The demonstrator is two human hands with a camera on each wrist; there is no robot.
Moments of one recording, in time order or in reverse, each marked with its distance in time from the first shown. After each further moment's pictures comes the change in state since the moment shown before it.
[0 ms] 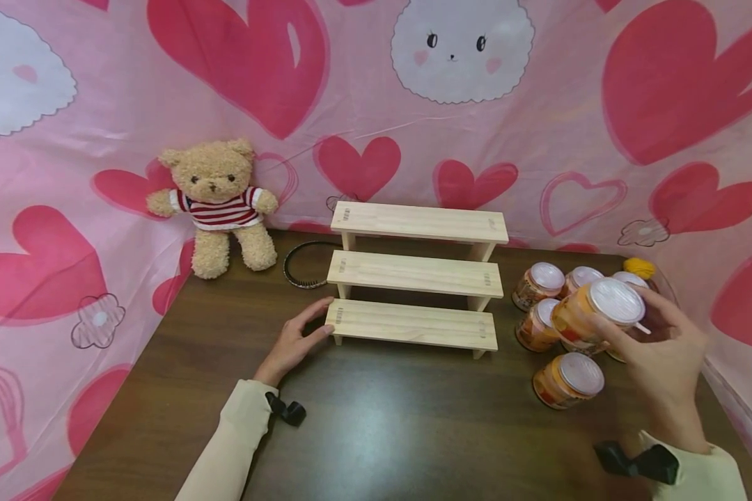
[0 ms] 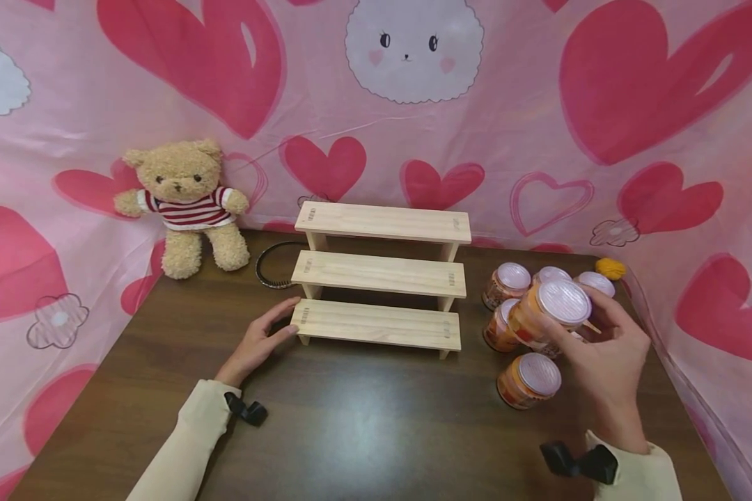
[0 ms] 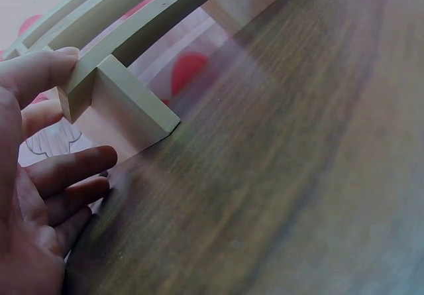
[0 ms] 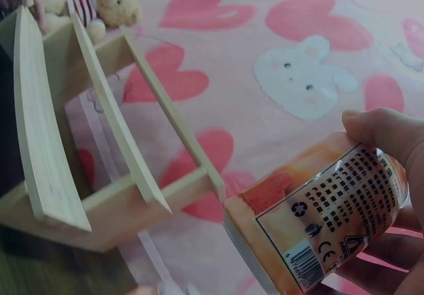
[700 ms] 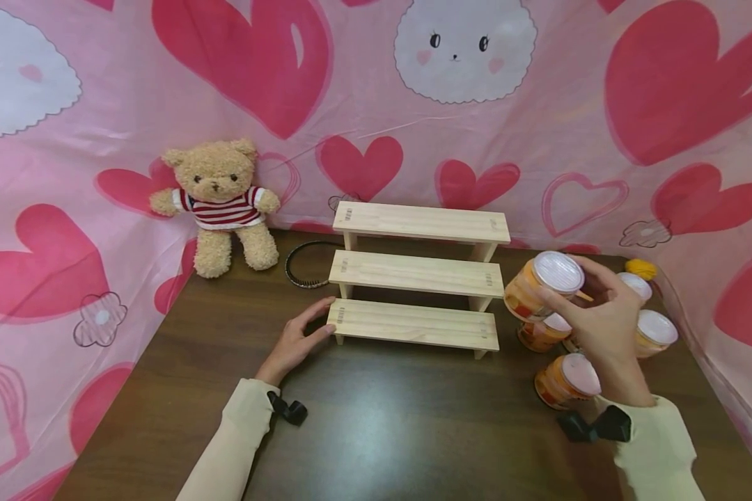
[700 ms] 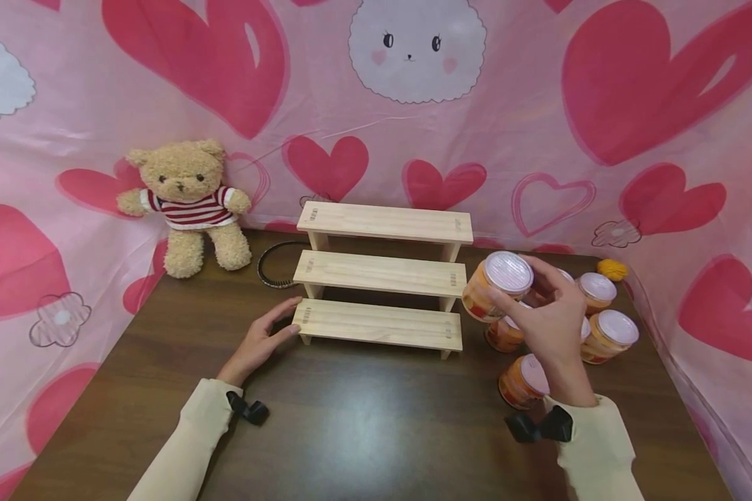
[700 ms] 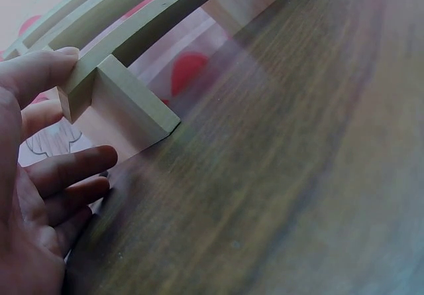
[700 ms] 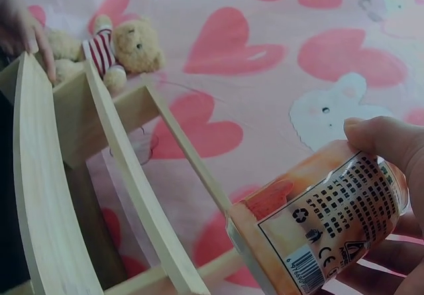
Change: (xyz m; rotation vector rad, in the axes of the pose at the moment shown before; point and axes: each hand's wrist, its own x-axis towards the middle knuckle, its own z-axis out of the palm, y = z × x) left_hand 0.001 -0.003 0.000 0.021 0.004 0.001; right_hand 0.011 -0.001 0.059 -0.184 -0.125 0.100
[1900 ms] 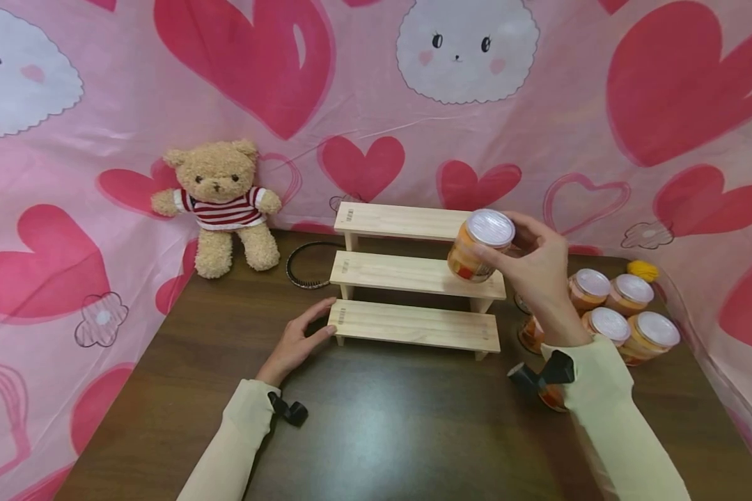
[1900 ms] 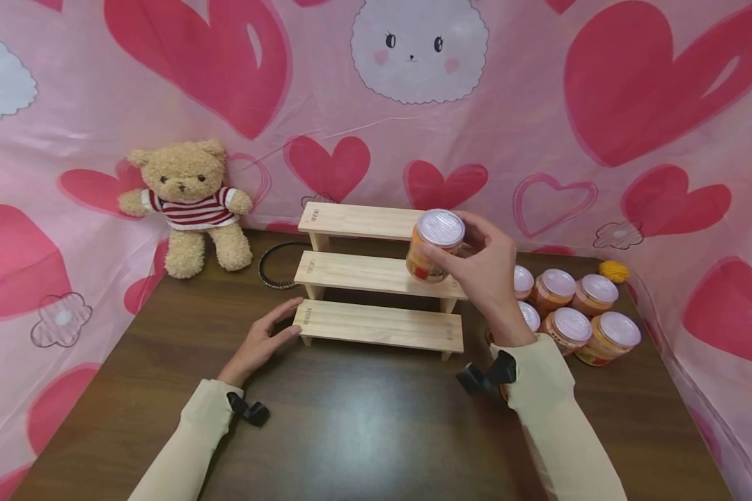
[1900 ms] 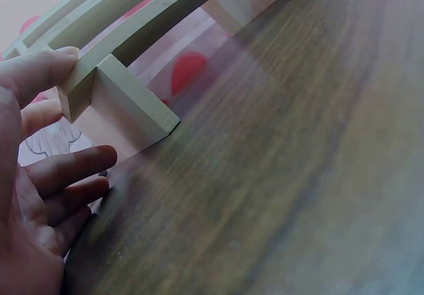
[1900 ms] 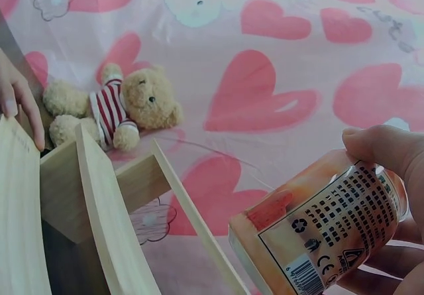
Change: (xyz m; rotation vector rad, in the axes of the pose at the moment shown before) left_hand 0.000 0.000 0.000 0.002 0.011 0.001; right_hand 0.027 -0.035 0.078 -0.070 -0.224 -0.092
